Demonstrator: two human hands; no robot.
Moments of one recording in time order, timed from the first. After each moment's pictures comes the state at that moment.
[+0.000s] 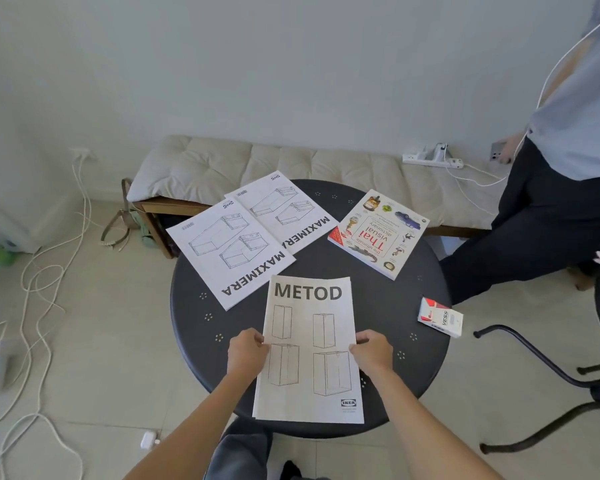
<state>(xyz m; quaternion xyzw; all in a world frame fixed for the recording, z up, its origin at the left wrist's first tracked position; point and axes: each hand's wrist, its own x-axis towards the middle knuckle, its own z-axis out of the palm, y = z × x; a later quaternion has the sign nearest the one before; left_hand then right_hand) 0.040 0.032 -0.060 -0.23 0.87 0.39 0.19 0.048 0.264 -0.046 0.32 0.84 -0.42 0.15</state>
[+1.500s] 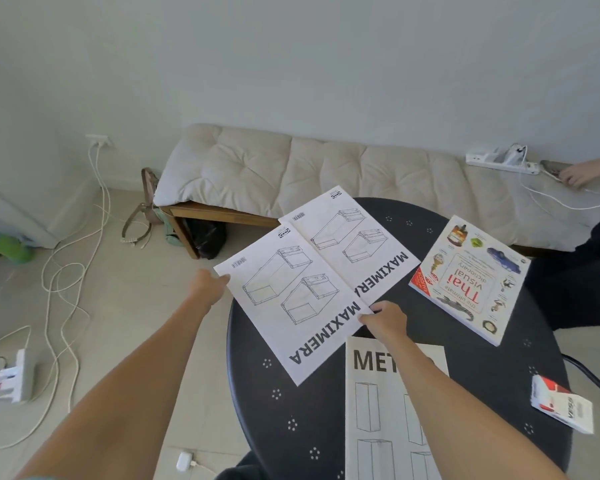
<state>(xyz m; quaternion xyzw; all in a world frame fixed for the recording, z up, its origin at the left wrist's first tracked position) -0.223 -0.192 -0.047 -0.36 0.81 0.43 0.18 -0.165 0.129 -0.038 0.31 0.85 -0.37 0.20</state>
